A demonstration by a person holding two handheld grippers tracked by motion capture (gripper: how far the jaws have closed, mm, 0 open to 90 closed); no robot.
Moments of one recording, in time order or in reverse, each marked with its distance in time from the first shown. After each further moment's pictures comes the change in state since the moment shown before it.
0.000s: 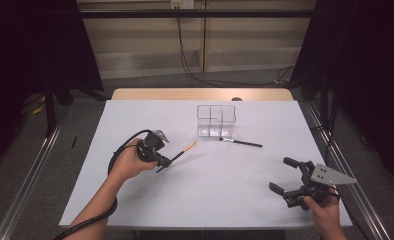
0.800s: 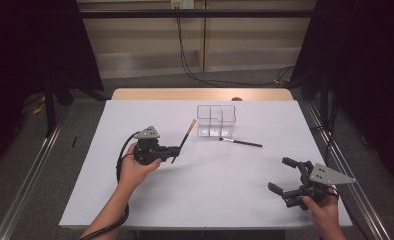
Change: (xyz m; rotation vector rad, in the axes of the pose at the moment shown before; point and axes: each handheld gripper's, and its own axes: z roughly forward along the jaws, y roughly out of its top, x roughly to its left) left arm -0.013 -0.013 -0.005 -0.529 -0.028 -0.083; right arm 0.001 0.000 0.002 0.004 0.003 0.003
